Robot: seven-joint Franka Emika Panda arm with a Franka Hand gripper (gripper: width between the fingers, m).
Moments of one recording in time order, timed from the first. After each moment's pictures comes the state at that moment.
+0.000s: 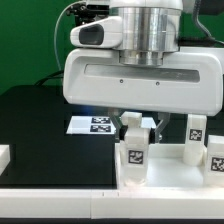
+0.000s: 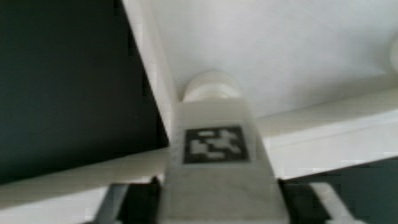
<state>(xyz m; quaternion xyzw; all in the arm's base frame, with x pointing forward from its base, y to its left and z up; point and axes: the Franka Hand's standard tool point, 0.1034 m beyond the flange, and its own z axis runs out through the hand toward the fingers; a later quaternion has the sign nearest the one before) 0.637 -0.002 0.090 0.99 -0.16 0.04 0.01</state>
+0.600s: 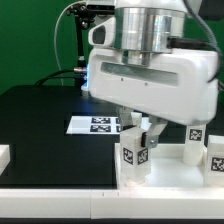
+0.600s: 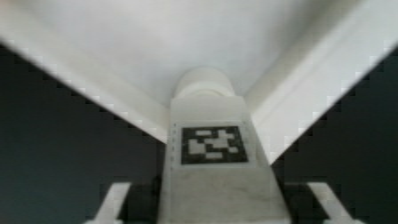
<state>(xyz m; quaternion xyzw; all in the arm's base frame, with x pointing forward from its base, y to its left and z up) 0.637 -0.004 0.087 0.84 -0.54 0.06 -0.02</state>
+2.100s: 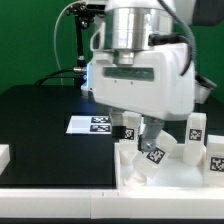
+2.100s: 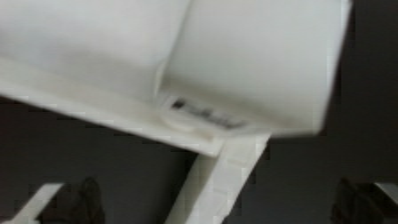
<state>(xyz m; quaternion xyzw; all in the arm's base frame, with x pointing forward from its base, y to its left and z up) 0.638 -0.011 0.086 0.86 -0.51 0.09 -0.03</state>
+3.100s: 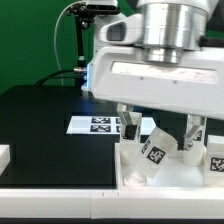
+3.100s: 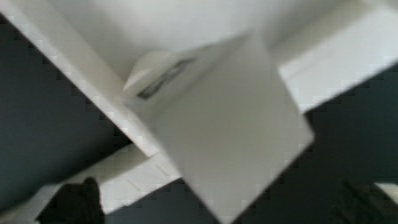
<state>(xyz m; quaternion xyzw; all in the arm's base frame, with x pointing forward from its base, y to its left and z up) 0.647 0.022 0.091 0.97 -0.21 0.12 0.05</state>
